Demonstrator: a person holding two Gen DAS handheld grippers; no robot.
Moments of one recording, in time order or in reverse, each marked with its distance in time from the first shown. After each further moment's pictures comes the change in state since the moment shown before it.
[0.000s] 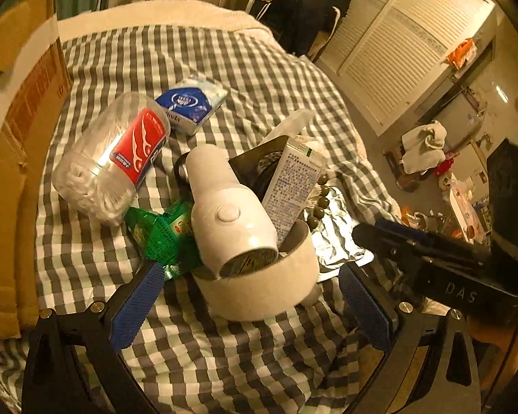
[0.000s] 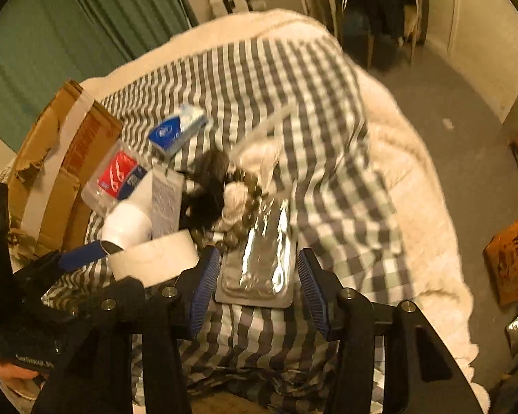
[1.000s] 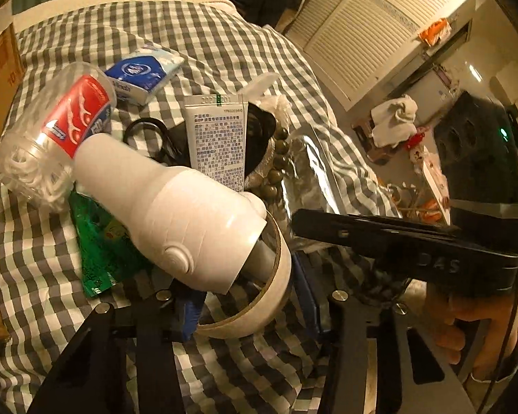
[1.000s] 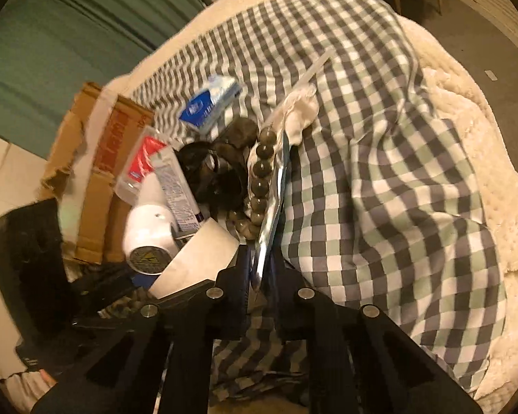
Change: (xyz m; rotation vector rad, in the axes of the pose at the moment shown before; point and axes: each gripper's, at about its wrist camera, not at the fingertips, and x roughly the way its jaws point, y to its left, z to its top) left arm 0.017 -0.010 -0.014 0.083 0.091 -0.137; right arm 0.031 0.003 -0.003 0.068 0.117 0.222
